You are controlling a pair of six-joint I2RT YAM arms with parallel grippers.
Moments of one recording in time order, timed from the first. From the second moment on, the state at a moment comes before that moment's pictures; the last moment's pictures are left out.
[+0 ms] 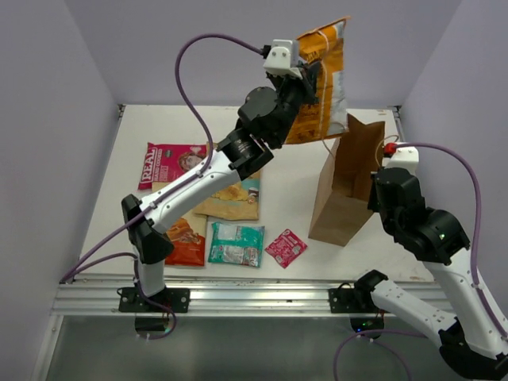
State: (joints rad) left arm -0.94 1.87 2.03 0.20 -0.48 -0.20; right arm 0.56 0.81 1.26 -1.09 0.68 0.32
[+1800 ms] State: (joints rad) left arm -1.13 2.03 2.29 0.45 -0.41 0.00; right arm 0.56 0.80 1.23 -1.05 0.63 0.32
